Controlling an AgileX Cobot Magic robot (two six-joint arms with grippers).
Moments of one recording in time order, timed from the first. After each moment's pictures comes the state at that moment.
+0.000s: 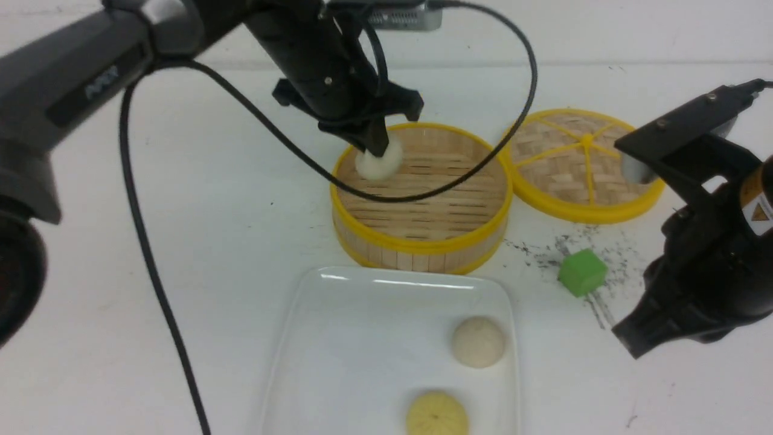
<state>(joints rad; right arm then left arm) 0.68 1.29 -1.16 -0.02 1.21 0.17 -0.44 1.97 -1.96 -0.20 1.11 0.08</state>
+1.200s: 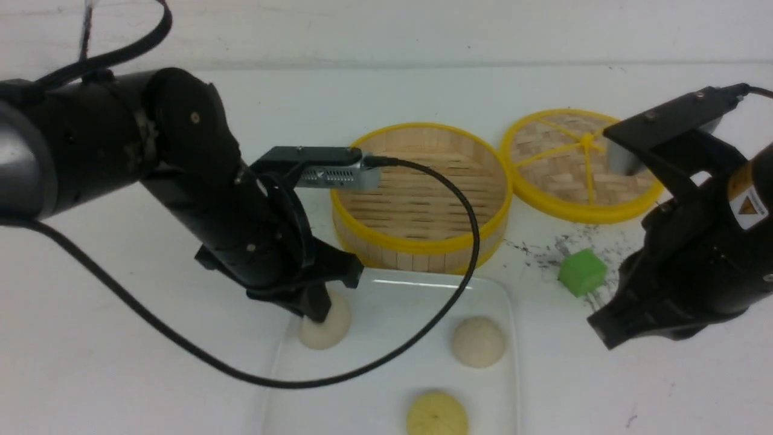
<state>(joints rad) 0.68 1.29 -1.16 0.06 1.14 0.17 -0.44 1.60 -1.16 -0.30 0.90 0.08</state>
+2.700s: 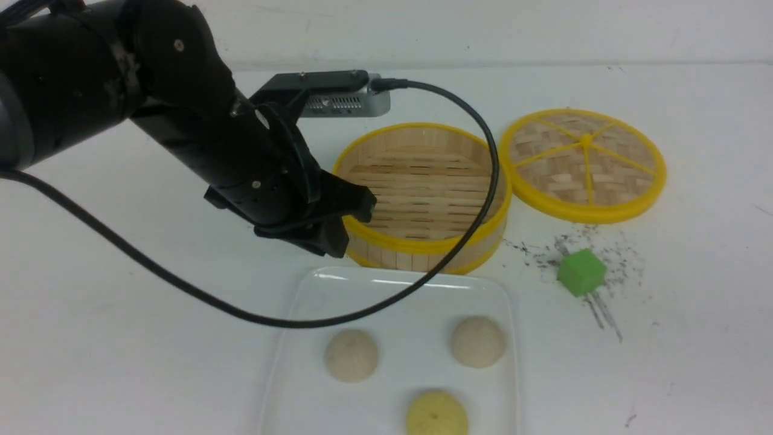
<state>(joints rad) 0.68 0.26 -0.86 -0.04 0.98 0.21 -0.44 1.60 -1.31 -0.30 0.94 0.08</state>
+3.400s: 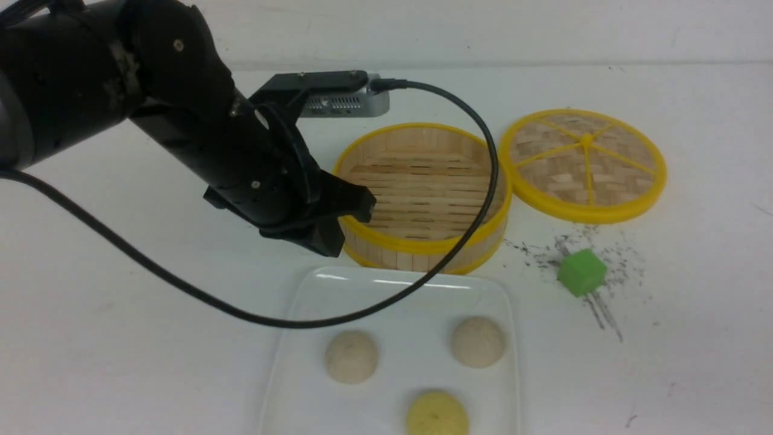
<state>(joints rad) 0.68 0.25 -0.47 -0.06 0.54 0.21 -0.44 1.60 -1.31 -0.30 0.94 0.08</state>
